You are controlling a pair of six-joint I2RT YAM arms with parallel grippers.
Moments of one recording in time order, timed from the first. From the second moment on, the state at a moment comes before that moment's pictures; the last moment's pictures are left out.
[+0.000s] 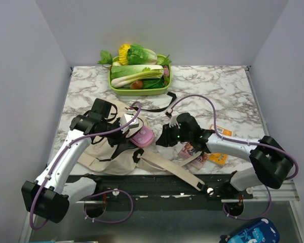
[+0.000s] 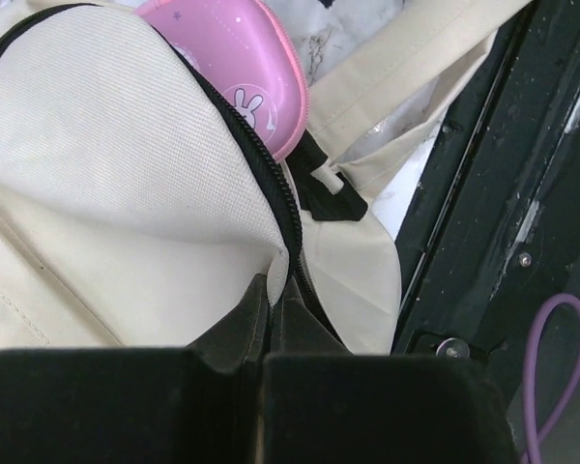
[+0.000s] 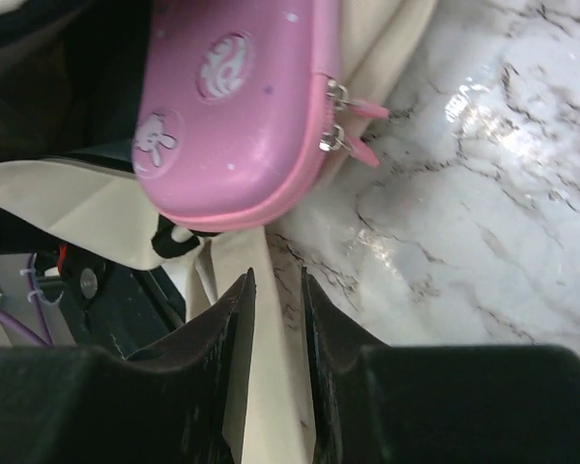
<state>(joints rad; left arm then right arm) -0.34 1.07 1.02 -1.05 0.60 0.71 0.79 1.43 0.70 0.14 -0.32 0.49</state>
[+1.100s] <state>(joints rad) -0.34 1.07 1.01 -1.04 0.59 0.75 0.82 2.00 1.32 0.19 -0.33 0.52</state>
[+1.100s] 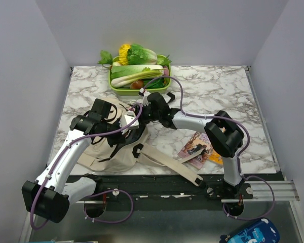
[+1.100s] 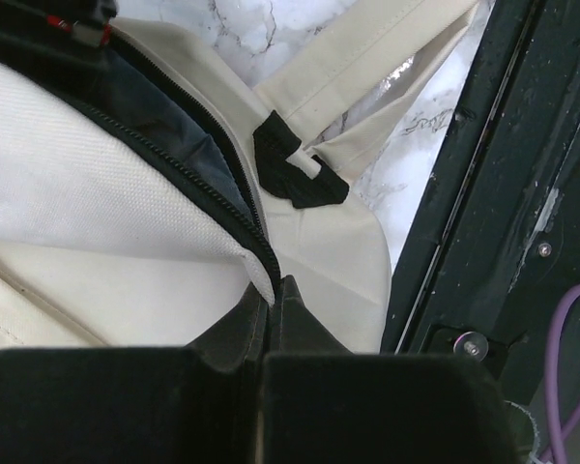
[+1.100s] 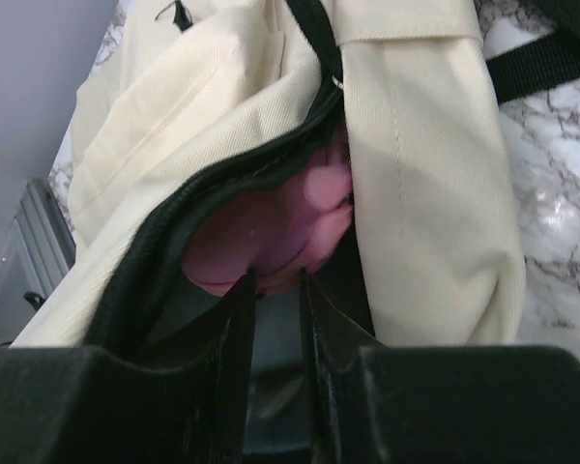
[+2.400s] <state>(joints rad) 0.00 1.28 0.88 -0.74 0.23 0.67 0.65 1.78 0.91 0.16 -0.25 0.53</state>
